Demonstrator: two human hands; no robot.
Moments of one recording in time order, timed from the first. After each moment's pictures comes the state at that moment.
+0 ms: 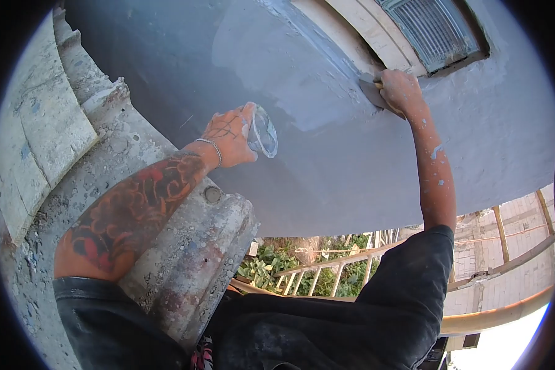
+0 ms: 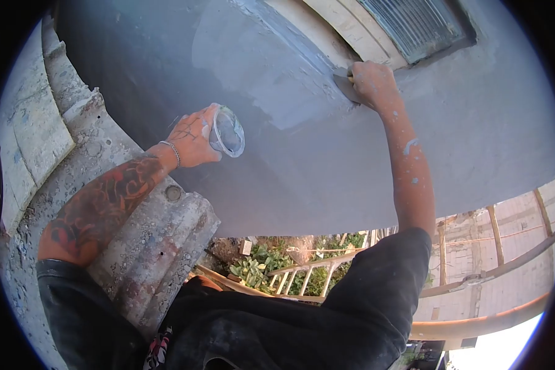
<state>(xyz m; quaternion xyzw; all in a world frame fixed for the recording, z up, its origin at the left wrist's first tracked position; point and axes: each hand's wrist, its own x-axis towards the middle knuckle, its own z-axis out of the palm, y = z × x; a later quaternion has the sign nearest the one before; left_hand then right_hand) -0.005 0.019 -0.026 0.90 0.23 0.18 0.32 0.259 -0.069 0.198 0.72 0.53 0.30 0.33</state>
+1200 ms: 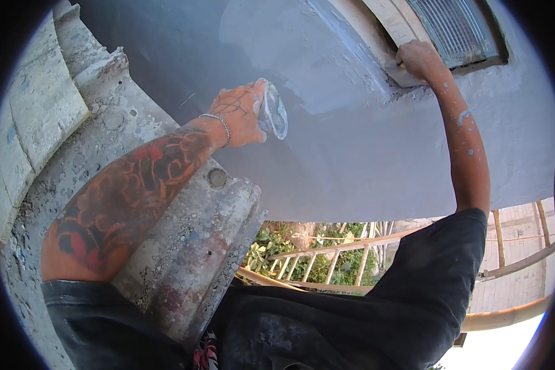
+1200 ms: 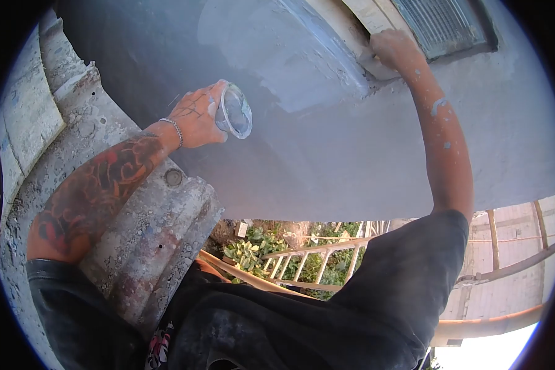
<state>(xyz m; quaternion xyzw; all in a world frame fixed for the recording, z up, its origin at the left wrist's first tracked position) -0.007 0.023 -0.019 0.90 0.23 0.11 0.35 0.276 -0.029 0.225 0.59 0.54 0.33 0.49</state>
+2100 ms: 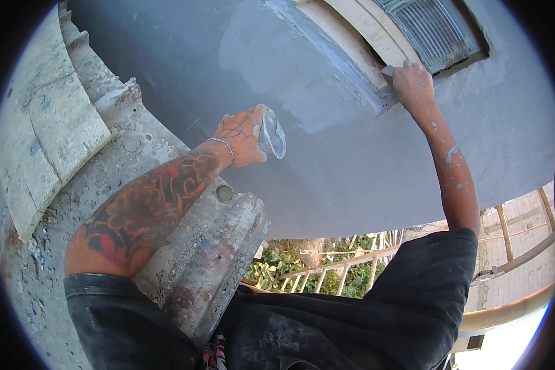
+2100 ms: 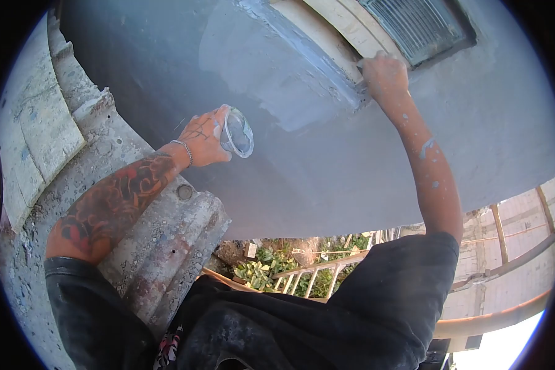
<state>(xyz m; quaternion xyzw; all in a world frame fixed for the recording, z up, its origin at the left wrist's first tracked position) -0.006 0.022 -0.021 0.91 0.22 0.11 0.33 0.242 -0.073 0.209 0.62 0.52 0.45 0.38</state>
